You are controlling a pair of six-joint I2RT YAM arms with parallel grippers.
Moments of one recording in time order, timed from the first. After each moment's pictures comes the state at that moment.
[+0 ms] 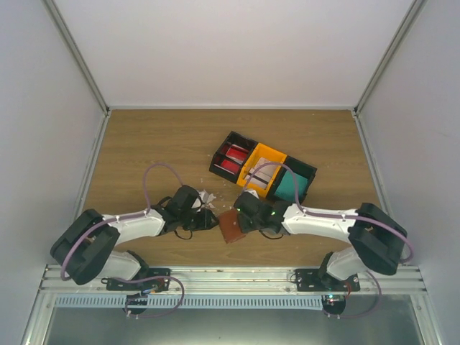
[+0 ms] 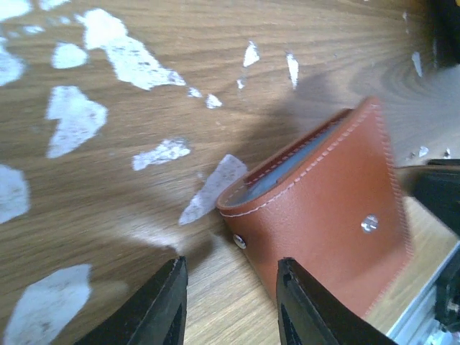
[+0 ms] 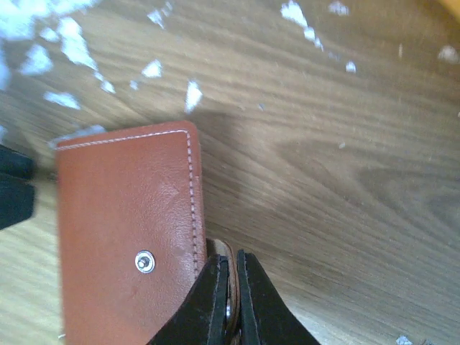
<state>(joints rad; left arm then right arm) -0.64 1.37 0.44 -0.01 0.38 -0.72 1.02 1.48 0.75 -0.38 0.18 0.66</state>
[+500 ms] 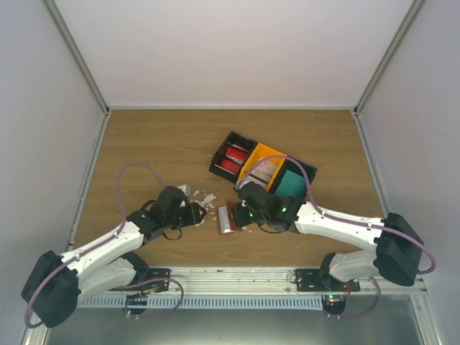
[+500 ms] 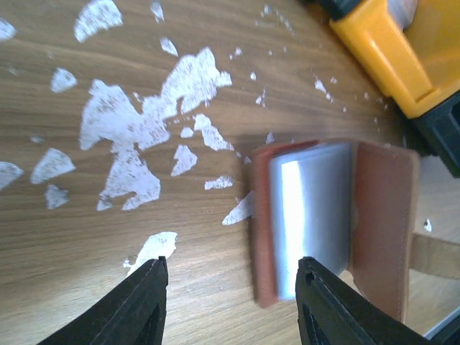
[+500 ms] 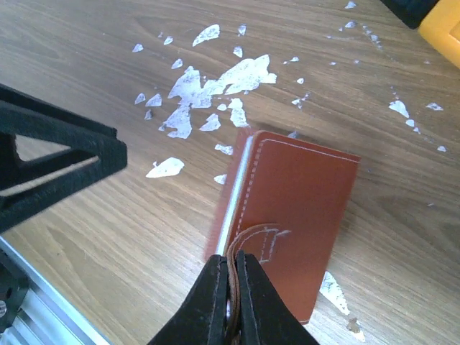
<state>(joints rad) -0.63 1.01 0.44 -0.27 0.15 -0.80 1.02 1.31 0.83 -0.38 0.05 0.63</state>
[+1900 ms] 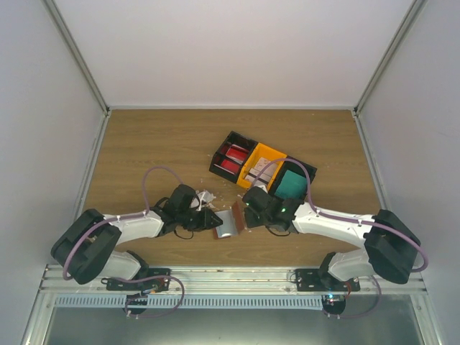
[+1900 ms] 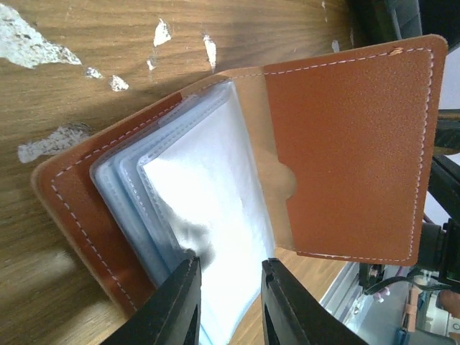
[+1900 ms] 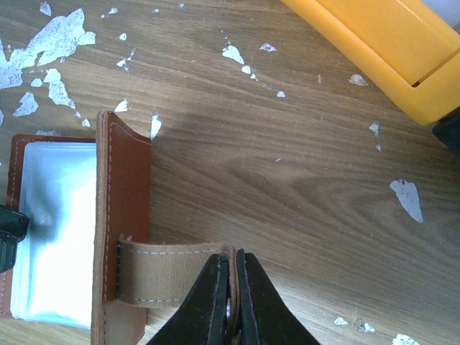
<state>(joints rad) -0.62 1.36 0.41 0.12 0.56 -0.79 0.96 1.35 0.73 -0.43 0.20 0.66</state>
